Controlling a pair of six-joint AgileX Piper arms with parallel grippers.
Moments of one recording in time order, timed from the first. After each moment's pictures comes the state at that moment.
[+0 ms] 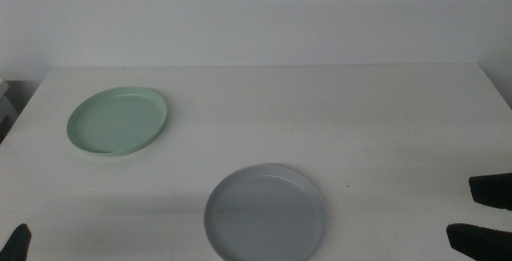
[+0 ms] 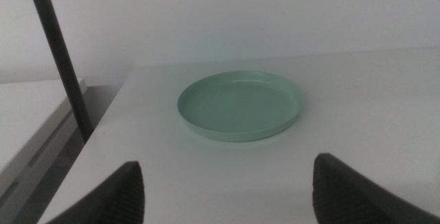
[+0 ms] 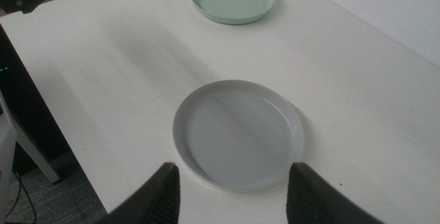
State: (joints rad) left arm 0.02 -0.01 0.03 0.01 0.17 0.01; right arm 0.55 0.58 -0.73 0.41 0.77 -0.50
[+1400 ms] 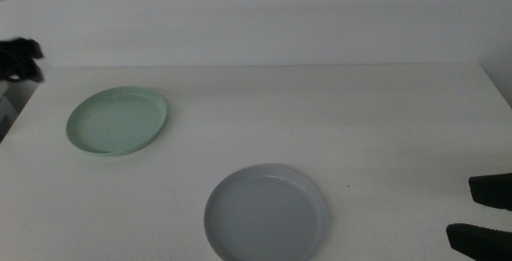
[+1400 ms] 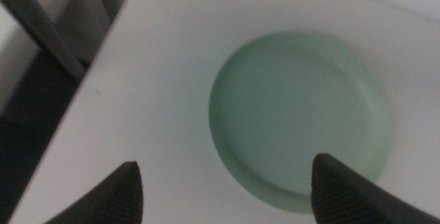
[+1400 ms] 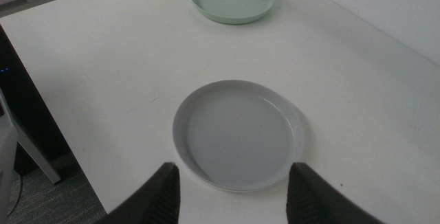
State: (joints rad) left arm 0.20 1.51 -1.20 -0.10 0.62 -0.14; right arm 0.55 0.58 -0.73 0.42 0.77 -0.50
